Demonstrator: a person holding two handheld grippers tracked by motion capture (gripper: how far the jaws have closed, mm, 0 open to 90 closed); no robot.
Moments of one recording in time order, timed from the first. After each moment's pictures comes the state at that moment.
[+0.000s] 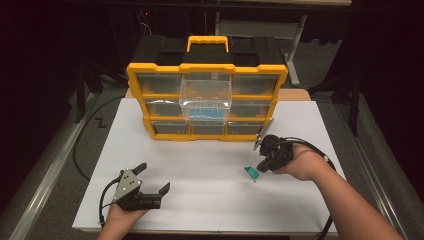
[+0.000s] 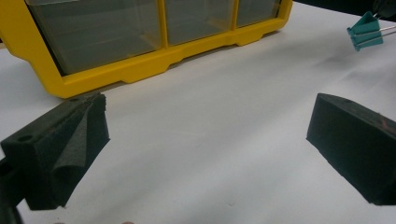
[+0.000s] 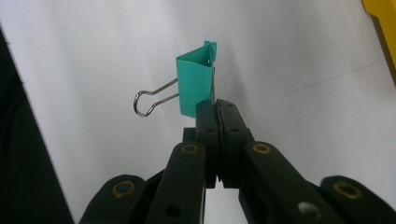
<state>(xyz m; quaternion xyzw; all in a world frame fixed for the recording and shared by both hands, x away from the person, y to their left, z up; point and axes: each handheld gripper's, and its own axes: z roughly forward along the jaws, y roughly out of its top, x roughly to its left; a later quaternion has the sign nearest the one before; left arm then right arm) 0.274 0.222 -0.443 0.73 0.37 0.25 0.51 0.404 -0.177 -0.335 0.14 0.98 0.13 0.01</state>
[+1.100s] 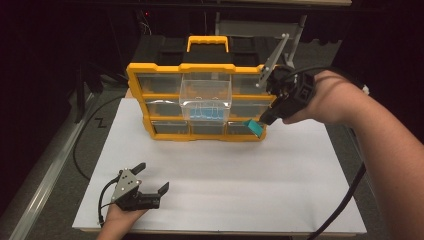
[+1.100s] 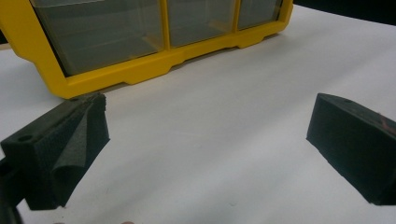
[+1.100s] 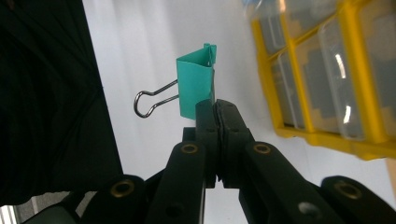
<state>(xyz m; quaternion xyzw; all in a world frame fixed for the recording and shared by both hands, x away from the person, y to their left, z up) 0.273 0.225 -0.441 0.73 0.37 0.25 0.51 0.393 -0.143 -0.123 0.09 0.98 0.14 0.05</state>
